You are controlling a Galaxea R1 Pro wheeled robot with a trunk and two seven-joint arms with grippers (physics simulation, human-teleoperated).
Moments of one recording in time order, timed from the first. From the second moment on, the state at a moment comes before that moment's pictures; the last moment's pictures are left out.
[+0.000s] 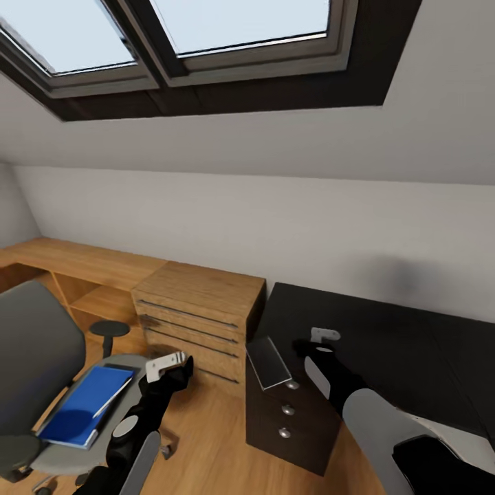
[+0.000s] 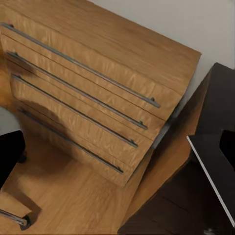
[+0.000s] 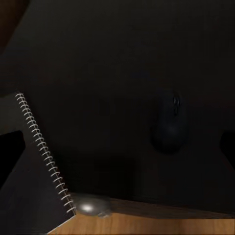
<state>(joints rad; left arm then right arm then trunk) -0.16 -0.01 -0.20 -1.51 0.36 0.29 0.35 -0.84 0.07 0.23 -0.39 -0.34 0.18 -0.34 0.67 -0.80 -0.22</state>
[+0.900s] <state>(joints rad) -0.16 -0.01 -0.19 -1.54 0.36 0.29 0.35 -0.84 0.01 0.22 -0.26 -0.36 0.26 -0.34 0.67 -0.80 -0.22</state>
